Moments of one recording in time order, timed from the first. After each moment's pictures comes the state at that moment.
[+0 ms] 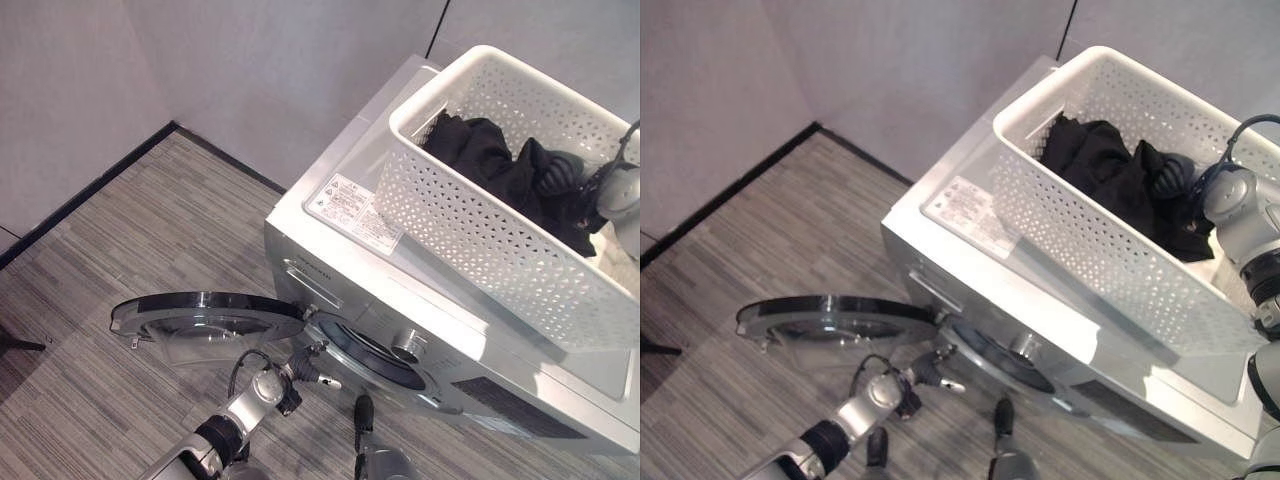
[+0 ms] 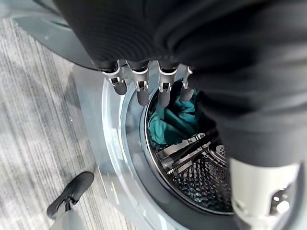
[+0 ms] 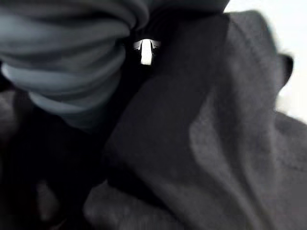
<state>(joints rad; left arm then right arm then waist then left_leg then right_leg) -0.32 0.22 -0.67 0.69 -0.04 0.04 -0.08 -1.07 -1.12 0.69 0.71 0.05 0.07 0.32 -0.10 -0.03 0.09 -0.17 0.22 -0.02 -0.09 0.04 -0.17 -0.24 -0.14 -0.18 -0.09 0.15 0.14</state>
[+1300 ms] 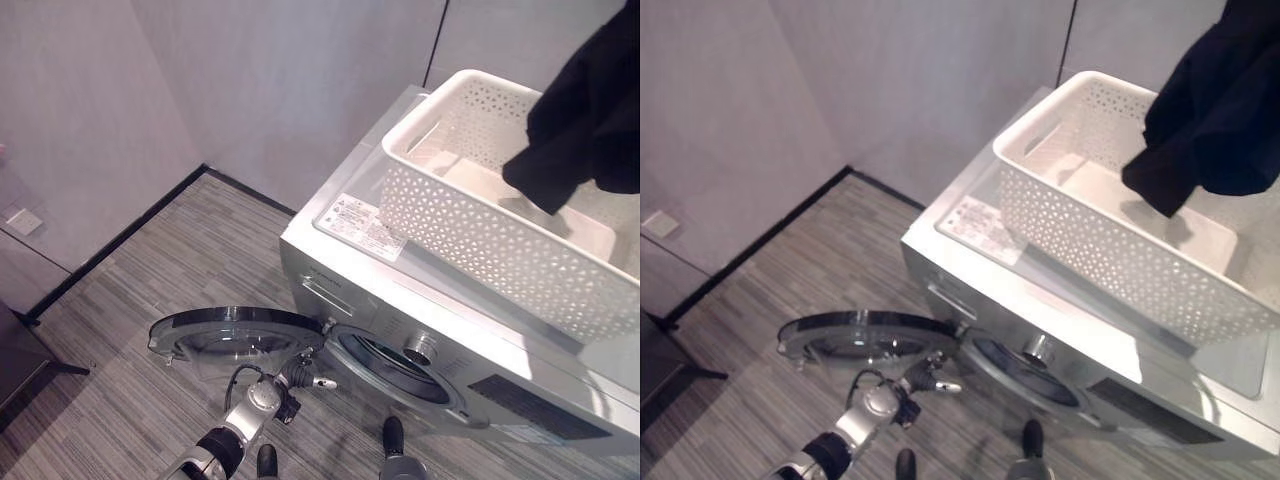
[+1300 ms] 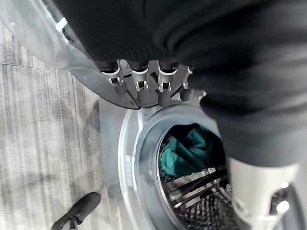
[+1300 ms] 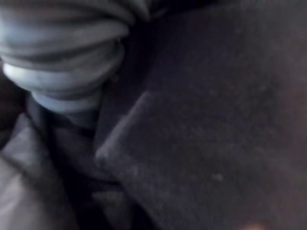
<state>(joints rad) -0.24 0.19 -0.58 0.75 -0.11 0.05 -0.04 -0.70 -1.17 -0.18 0.33 0.10 -0.02 -0.47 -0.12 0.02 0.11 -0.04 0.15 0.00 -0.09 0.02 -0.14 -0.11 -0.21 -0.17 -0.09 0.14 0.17</state>
